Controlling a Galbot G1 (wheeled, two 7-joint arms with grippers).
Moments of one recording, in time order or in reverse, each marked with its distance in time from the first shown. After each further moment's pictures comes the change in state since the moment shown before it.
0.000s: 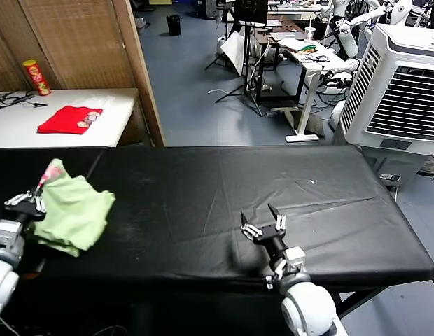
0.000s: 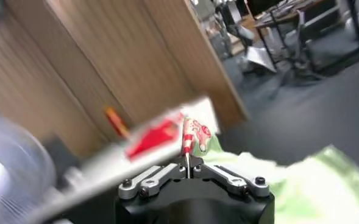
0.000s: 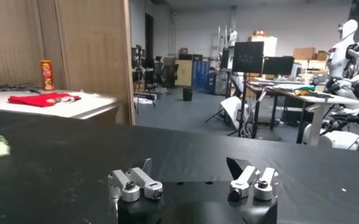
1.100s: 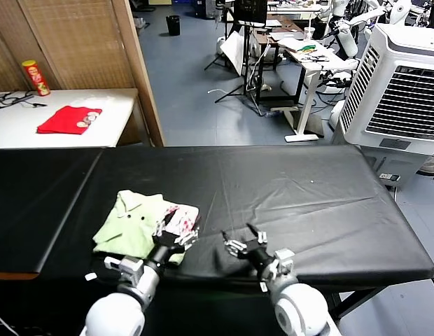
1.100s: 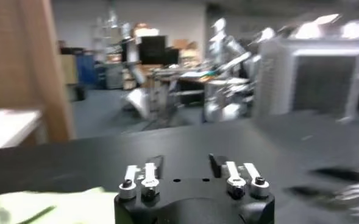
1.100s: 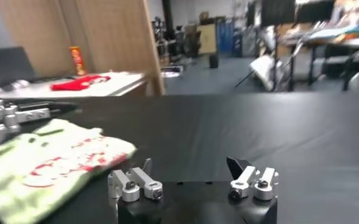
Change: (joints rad) left arm -0.085 -0.430 0.586 -0.130 -0.039 -0.092 0.101; right arm 0.052 -0.018 -0.084 -0.025 0.309 -0.204 -0.036
